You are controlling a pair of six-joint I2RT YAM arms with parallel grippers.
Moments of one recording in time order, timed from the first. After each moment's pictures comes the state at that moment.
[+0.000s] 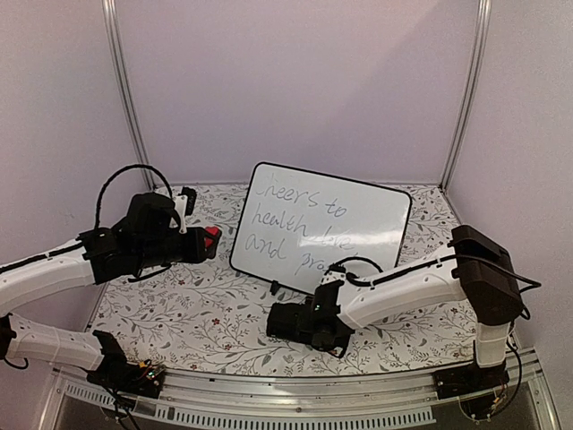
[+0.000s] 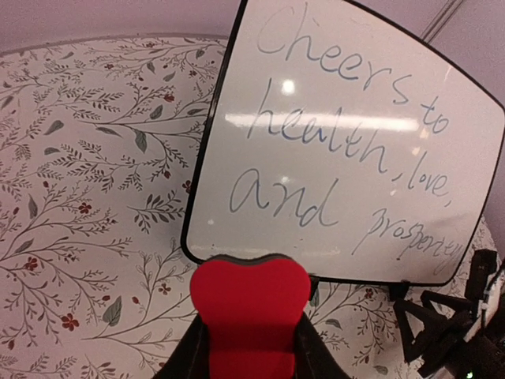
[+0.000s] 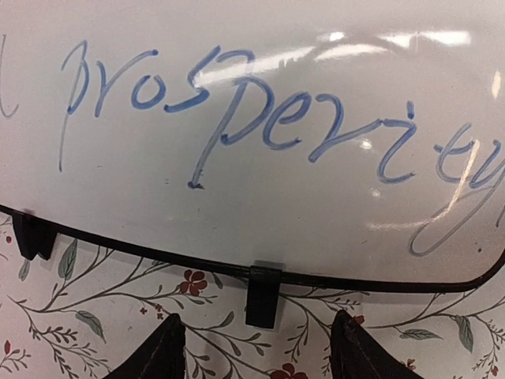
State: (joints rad) left arm -0.75 1.05 0.76 -0.29 -0.20 -0.52; right arm 1.36 2.01 1.33 -0.85 0.85 1.59
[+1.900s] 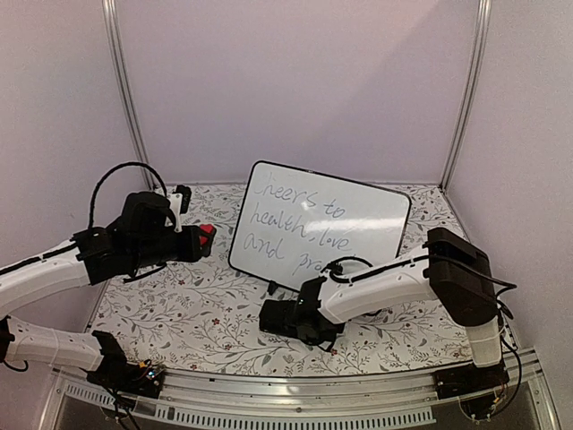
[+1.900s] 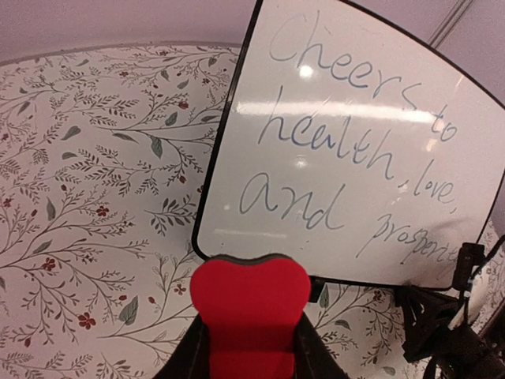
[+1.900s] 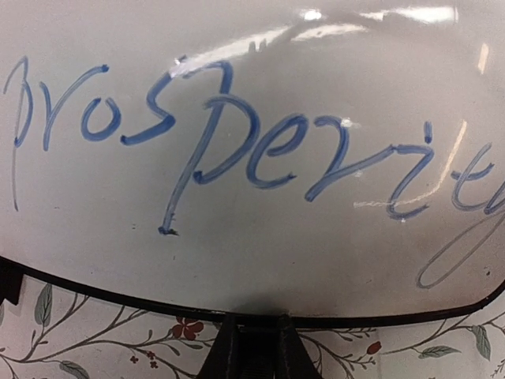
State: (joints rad) left arm -0.75 1.02 0.77 -0.34 -0.24 -0.51; right arm 1.33 2.15 1.44 -0.93 0.88 1.65
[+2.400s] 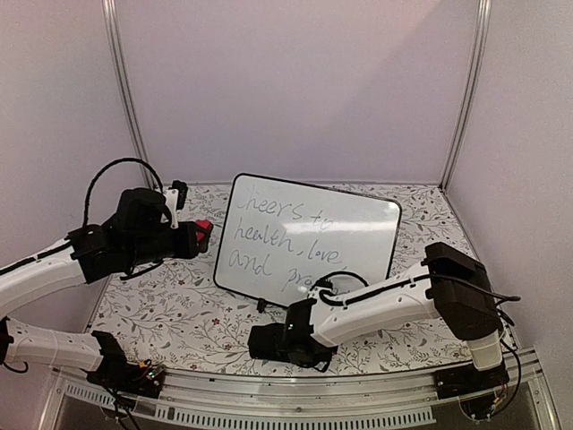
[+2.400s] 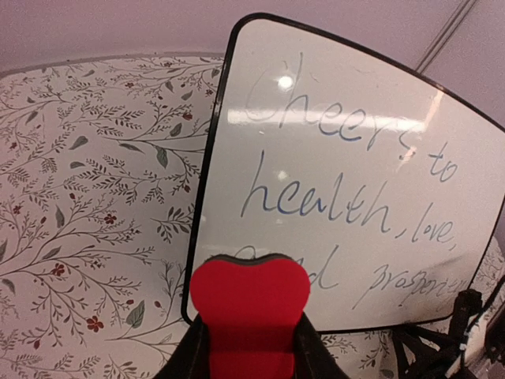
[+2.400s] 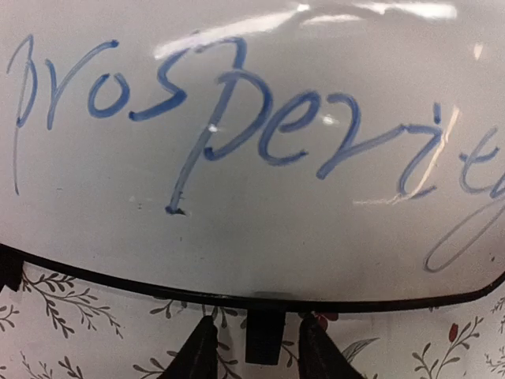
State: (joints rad) left arm -0.75 1.00 0.80 -0.37 -0.26 -0.50; right arm 1.44 2.17 1.51 -1.03 0.82 1.72
